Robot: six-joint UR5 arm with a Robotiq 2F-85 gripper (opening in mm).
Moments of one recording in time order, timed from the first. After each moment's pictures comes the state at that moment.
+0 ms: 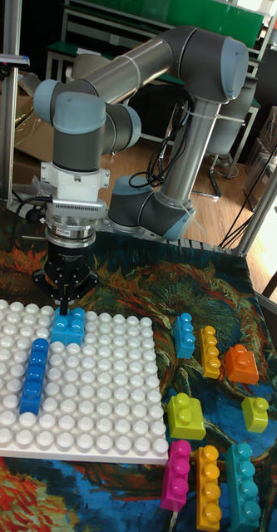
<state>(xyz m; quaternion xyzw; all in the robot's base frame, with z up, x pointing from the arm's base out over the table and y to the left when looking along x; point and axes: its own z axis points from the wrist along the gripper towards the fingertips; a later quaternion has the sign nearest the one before) 0.516 -0.112 0.074 -0.10 0.99 0.03 0.06</state>
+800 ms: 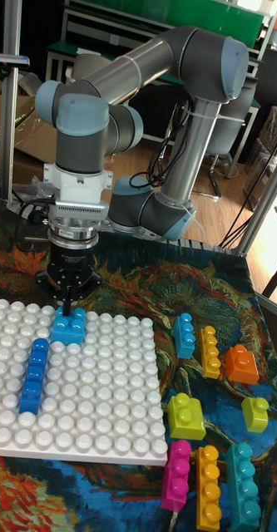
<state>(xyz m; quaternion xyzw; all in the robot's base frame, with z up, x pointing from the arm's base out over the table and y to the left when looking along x) 0.516 -0.109 0.078 -0.09 0.99 0.03 0.05</state>
